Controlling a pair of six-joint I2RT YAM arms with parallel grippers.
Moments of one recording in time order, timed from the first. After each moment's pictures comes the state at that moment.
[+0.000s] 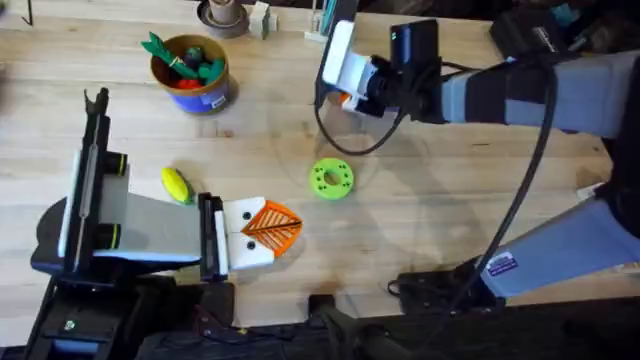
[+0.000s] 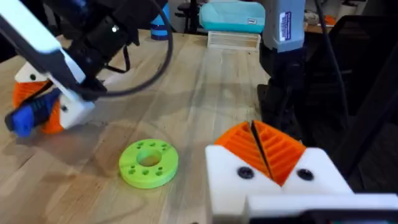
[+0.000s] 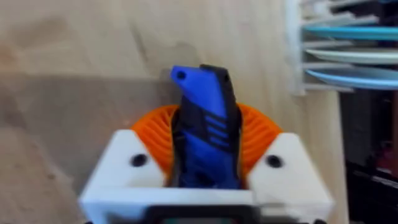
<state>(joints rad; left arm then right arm) -0.15 0.01 0.01 -0.14 1.28 0.08 0.28 1.78 0.90 0.14 -0.11 -1.06</state>
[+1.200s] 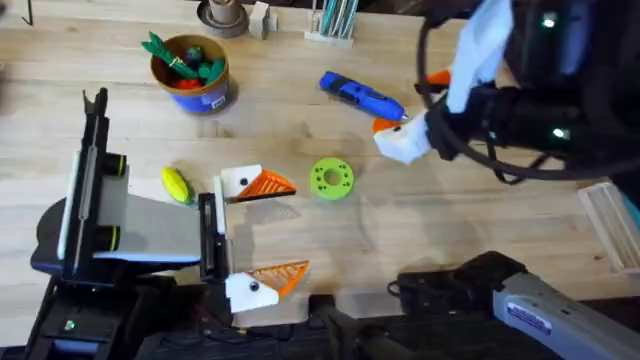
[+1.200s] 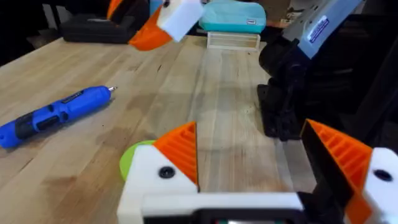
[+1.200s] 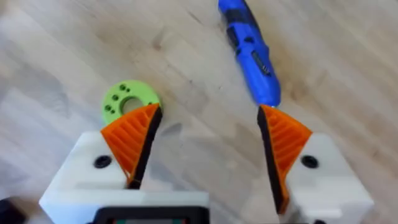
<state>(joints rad) -0.15 0.01 0.01 -0.14 1.28 0.08 0.34 0.94 0.91 -0.75 -0.13 -0.35</state>
